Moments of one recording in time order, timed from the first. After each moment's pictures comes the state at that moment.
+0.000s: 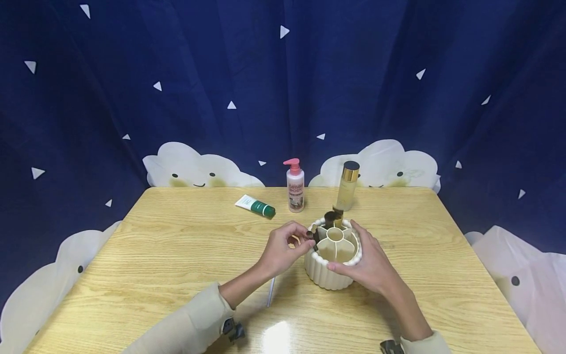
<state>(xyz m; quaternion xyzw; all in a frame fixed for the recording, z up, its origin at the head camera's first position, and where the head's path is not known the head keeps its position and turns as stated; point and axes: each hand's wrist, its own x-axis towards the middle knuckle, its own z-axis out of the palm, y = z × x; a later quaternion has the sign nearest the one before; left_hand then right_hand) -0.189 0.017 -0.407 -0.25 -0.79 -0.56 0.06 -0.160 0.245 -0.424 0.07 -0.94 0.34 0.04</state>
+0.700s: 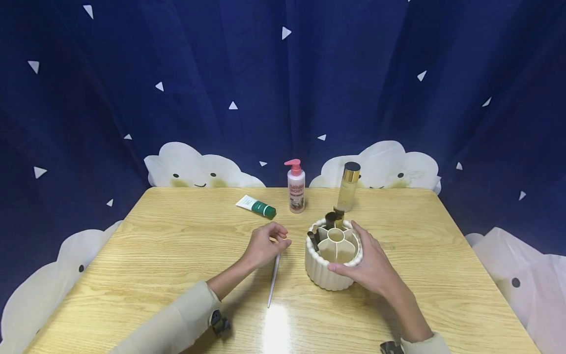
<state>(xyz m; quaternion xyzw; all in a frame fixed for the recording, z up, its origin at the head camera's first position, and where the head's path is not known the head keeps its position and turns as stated) -0.214 -0.023 -0.432 -0.15 -0.85 -0.51 0.02 -0.160 0.245 -0.424 0.07 -0.94 0.34 0.03</state>
